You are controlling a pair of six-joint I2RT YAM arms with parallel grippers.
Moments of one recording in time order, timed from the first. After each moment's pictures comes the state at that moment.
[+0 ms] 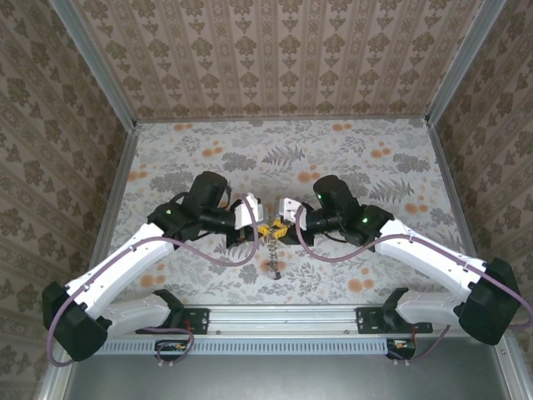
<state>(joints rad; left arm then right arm) -0.74 1.10 0.96 -0.62 0.67 0.57 0.74 1.20 0.91 -0.31 -0.56 -0.45</state>
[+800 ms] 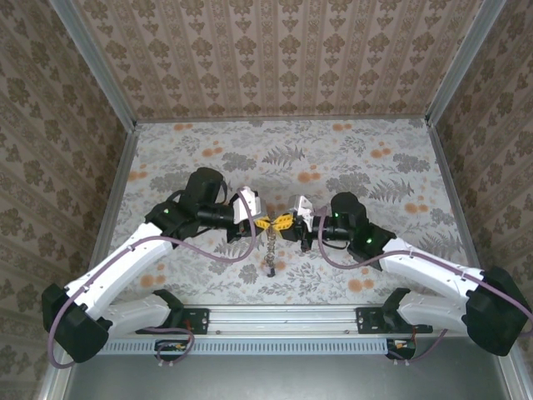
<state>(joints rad) -0.71 1.09 0.96 -0.54 0.70 0.54 0.73 1.10 0.60 0.31 -0.56 -0.08</state>
